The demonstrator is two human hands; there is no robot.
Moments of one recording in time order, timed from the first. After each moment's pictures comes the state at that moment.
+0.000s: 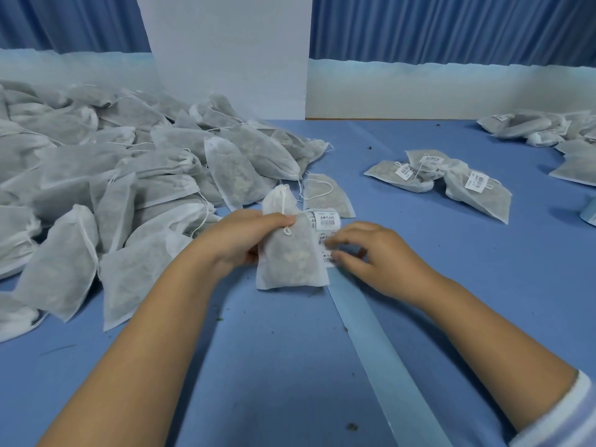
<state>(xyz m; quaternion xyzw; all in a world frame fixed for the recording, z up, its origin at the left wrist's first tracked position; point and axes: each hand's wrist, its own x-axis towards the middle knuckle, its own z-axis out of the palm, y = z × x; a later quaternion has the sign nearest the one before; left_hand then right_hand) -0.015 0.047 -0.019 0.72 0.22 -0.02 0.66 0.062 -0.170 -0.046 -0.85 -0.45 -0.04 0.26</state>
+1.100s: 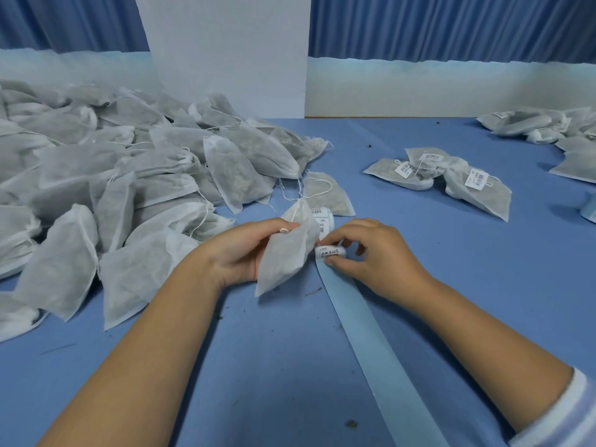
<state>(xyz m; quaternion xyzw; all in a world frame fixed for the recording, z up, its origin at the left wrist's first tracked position) -0.012 0.049 -0.038 0.56 0.16 -0.16 0.80 0.053 -0.164 -0.046 -0.84 -0.42 -0.07 0.33</state>
